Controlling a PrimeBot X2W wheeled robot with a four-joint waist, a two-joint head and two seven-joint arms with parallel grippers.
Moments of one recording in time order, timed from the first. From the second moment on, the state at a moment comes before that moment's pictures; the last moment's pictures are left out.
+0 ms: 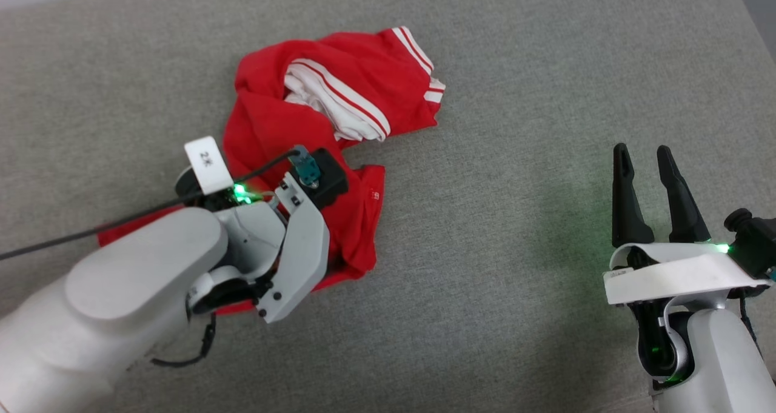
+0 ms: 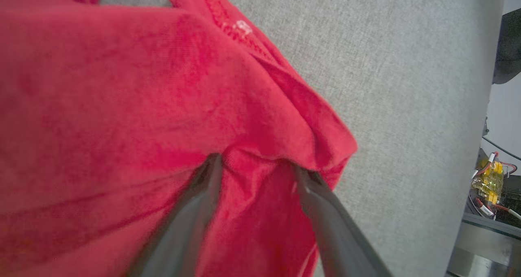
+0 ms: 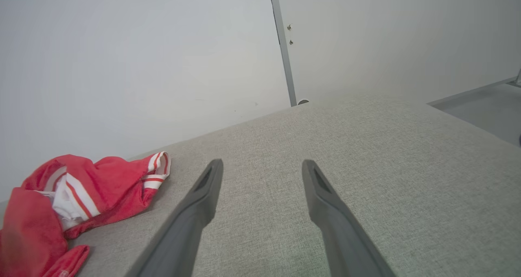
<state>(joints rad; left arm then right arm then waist) -1.06 0.69 -1.26 0.18 -1.01 -0.13 0.62 -0.34 -0.05 0.03 0.21 0.42 0.13 -0.26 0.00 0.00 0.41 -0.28</state>
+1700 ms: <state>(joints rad) -1.06 0.82 -1.03 0.69 -1.46 -0.12 0.19 -0.36 -0.05 0.04 0.23 0.31 0.13 -0.26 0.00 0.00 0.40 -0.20</state>
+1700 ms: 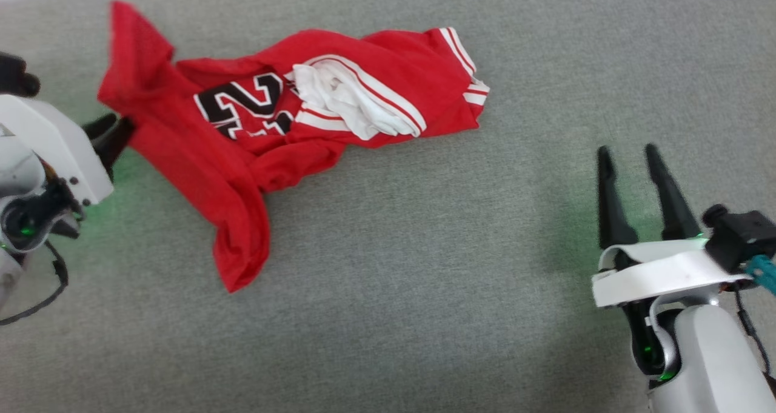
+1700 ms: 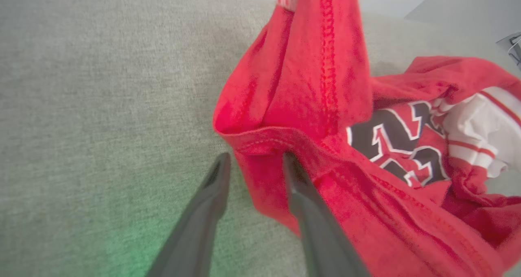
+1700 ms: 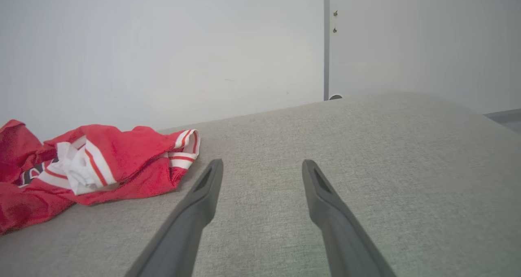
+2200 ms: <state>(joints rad) -0.79 0.79 -0.96 0.41 -1.32 0.00 -0.26 -0.53 -0.35 0.41 0.24 0.28 0.13 -0.01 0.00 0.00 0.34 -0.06</state>
